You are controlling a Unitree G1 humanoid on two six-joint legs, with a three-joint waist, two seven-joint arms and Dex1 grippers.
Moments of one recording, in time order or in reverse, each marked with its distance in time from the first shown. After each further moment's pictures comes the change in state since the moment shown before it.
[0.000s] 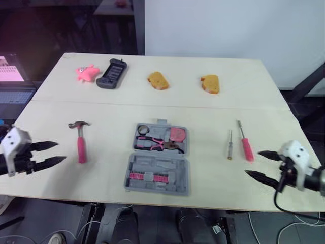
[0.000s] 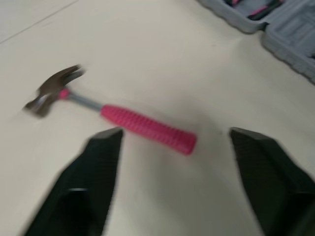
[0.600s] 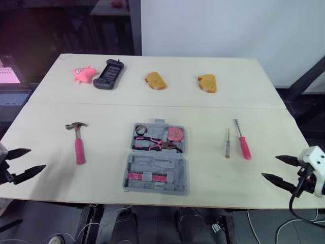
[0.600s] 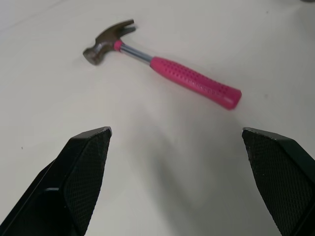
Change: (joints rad) left arm 0.048 -0.014 0.060 0.132 0.017 -0.120 0.060; right arm 0.036 -0.012 -0.015 0.104 -0.007 -0.131 -0.021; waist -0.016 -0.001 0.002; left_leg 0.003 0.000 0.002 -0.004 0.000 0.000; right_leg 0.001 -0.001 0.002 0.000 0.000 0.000
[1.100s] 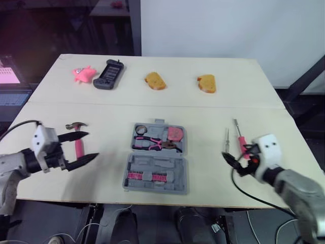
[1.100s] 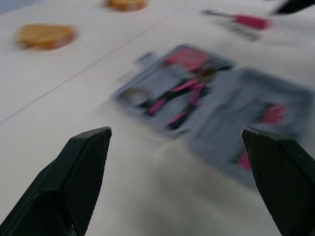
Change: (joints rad) left arm -0.020 -0.159 -0.204 -0.694 -0.213 0.291 0.002; right arm -0.240 0.484 0.300 -0.569 -0.007 0.750 -0.838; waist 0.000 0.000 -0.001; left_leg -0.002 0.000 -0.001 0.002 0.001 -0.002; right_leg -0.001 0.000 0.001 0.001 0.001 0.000
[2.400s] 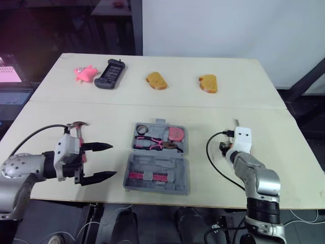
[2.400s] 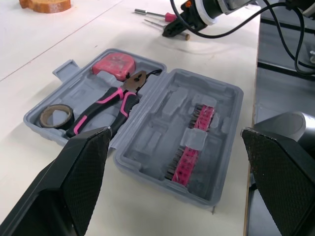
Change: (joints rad) left arm 0.039 -0.007 -0.058 -0.114 0.002 0.017 -0.027; right arm -0.325 0.217 0.000 0.501 -0.173 -0.063 -0.306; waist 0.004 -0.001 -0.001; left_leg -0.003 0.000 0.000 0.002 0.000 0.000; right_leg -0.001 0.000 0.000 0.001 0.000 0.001
